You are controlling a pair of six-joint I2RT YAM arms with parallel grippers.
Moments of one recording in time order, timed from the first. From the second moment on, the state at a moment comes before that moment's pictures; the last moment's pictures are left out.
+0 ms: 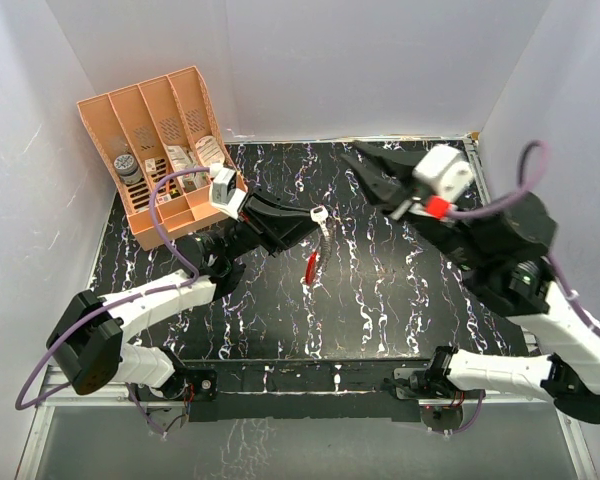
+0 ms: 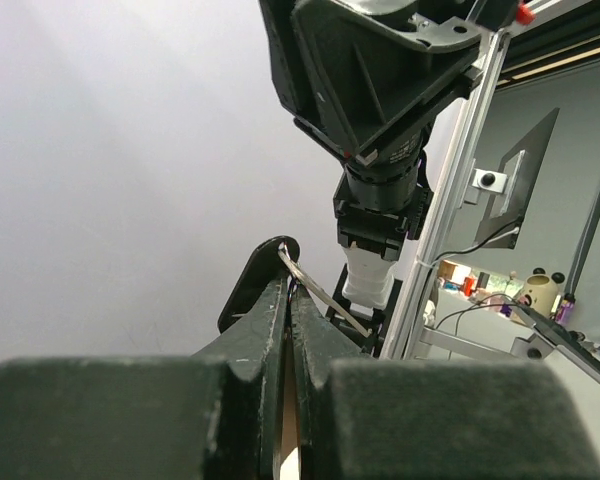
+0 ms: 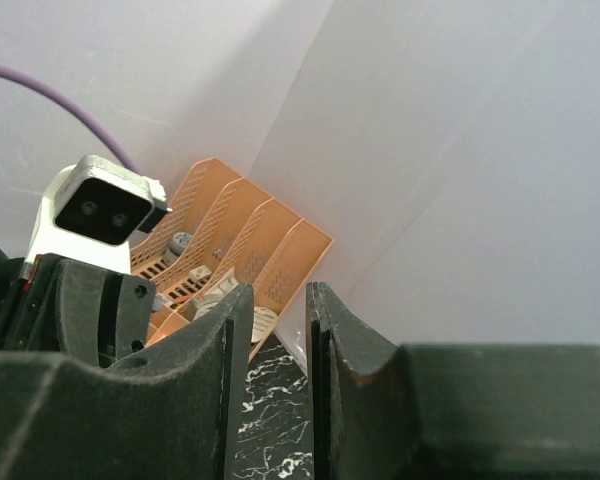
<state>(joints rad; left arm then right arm) -0.81 1.33 0.82 1.45 0.51 -0.96 1.02 1.01 1.50 -0.09 0.07 -0.52</state>
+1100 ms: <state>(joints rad) -0.81 1.17 0.77 1.44 0.42 -0.70 1.02 0.80 1.17 -0.08 -0.01 -0.20</state>
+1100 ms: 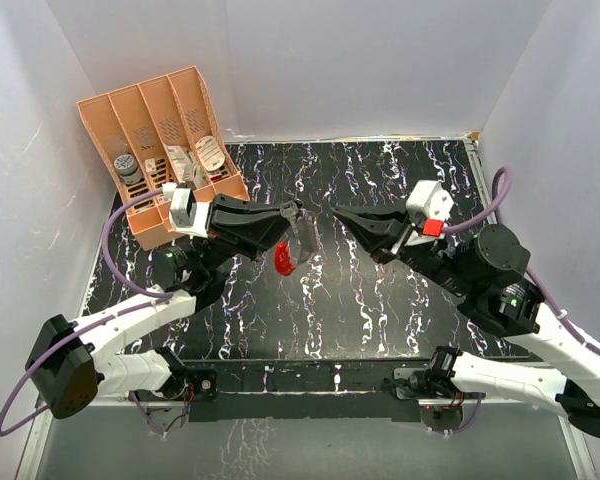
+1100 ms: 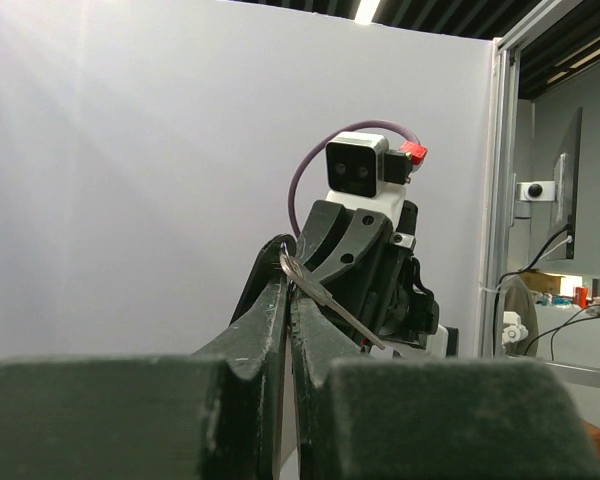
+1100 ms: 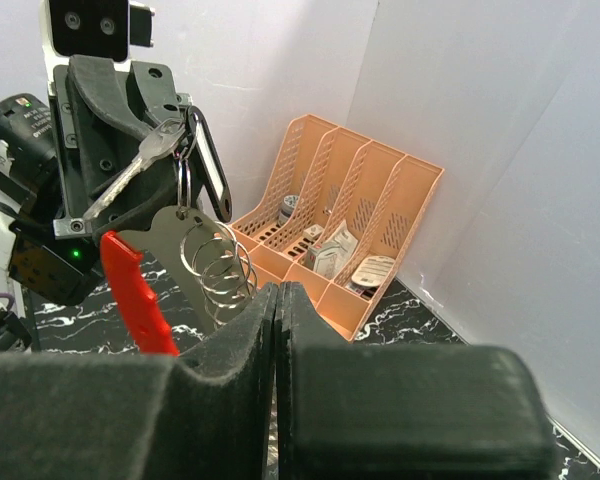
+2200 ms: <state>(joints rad) -0.81 1.17 0.76 1.45 0.40 -0.70 1.02 0.86 1.17 0.12 -0.24 -0.18</state>
